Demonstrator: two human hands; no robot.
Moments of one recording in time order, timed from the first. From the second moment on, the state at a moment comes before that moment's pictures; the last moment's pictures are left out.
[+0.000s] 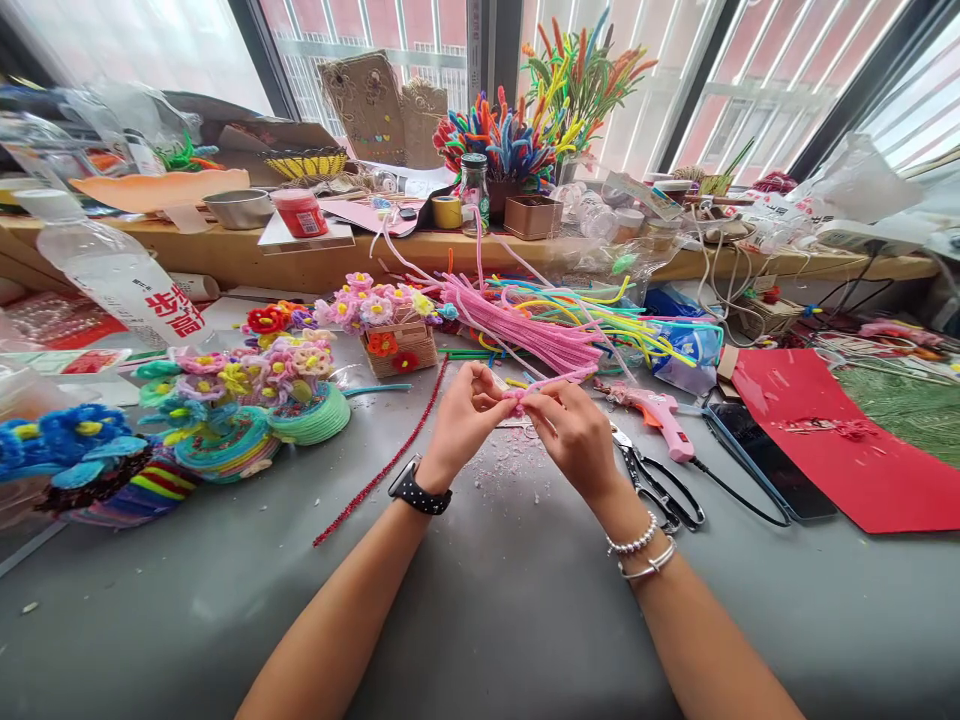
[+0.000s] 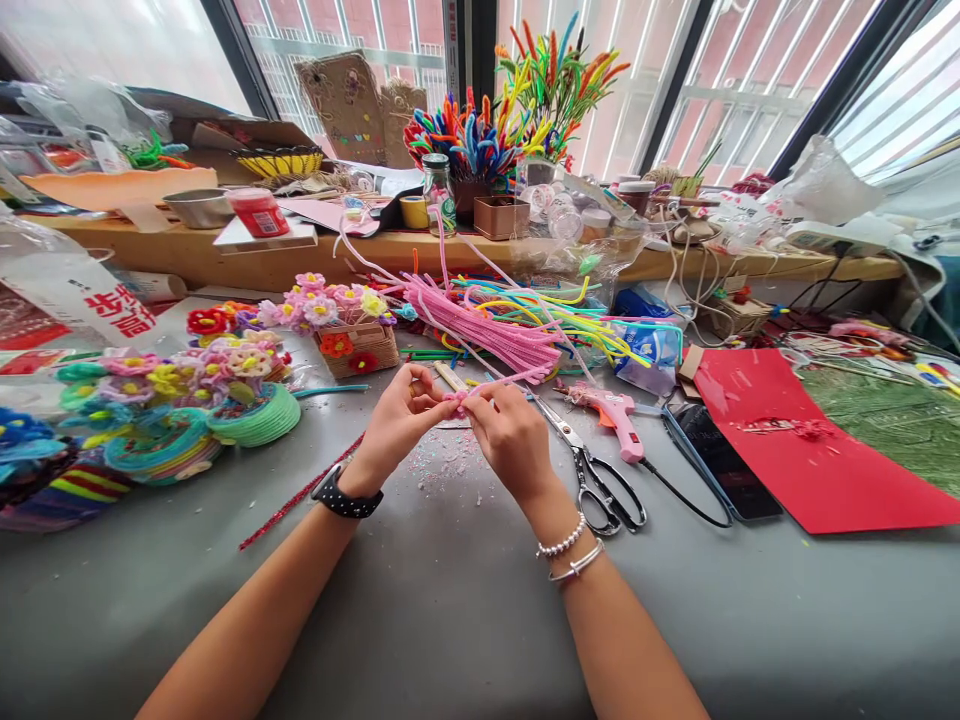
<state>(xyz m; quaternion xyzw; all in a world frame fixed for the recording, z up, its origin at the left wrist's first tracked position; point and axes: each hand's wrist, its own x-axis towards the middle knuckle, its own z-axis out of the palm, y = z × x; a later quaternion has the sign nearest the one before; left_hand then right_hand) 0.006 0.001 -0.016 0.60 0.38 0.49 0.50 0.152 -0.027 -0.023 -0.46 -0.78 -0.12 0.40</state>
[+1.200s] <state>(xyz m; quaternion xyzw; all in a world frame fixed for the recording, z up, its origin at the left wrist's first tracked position) 0.011 -0.005 -0.010 0.61 0.38 0.53 0.46 0.154 -0.027 -0.023 -0.46 -0.78 -0.11 0.41</state>
